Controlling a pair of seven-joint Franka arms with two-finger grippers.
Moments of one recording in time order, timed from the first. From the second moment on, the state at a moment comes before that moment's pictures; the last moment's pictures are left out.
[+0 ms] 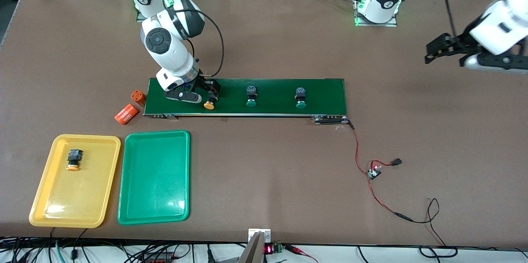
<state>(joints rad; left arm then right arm) -0.09 -0.07 0.06 -1.70 -0.08 1.59 -0.02 0.28 0.26 0.26 -2.21 0.06 2.51 0.67</state>
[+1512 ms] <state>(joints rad) -0.17 -0.02 0.04 -1.59 0.00 1.56 -0.01 0.03 0.34 0.09 -1.84 -0.05 2.22 0.06</state>
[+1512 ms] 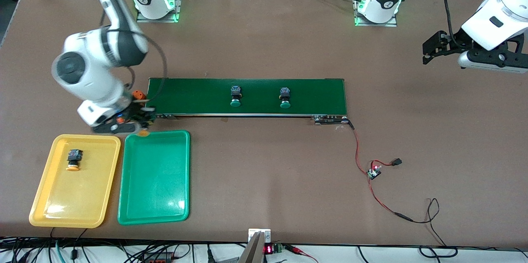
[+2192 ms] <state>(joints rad) -0.17 -0.01 0.04 -1.58 0.00 1.55 -0.01 -0.13 0.68 -0.01 -1.70 -0.10 2.48 -0.26</state>
